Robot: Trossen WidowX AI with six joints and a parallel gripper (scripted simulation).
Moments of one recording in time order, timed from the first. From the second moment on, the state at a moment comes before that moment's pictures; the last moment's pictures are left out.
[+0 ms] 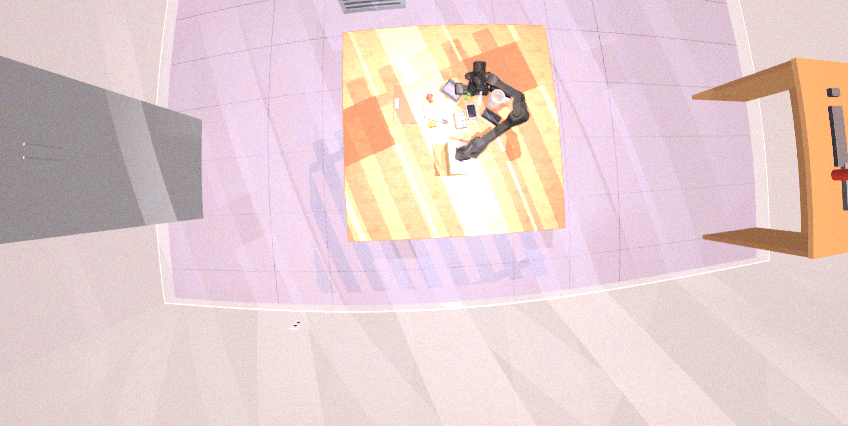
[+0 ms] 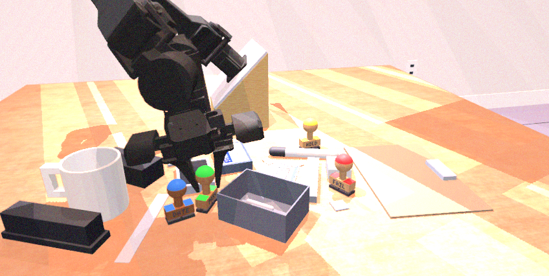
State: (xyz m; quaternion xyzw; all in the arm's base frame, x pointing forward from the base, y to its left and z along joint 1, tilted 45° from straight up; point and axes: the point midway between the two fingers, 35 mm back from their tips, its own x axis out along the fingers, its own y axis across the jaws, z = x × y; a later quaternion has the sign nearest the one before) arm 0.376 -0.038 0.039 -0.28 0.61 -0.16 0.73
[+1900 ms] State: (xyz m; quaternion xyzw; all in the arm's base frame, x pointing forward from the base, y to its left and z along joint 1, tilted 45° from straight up) arm 0.356 0.043 0.117 -0.28 0.61 -0.15 0.72
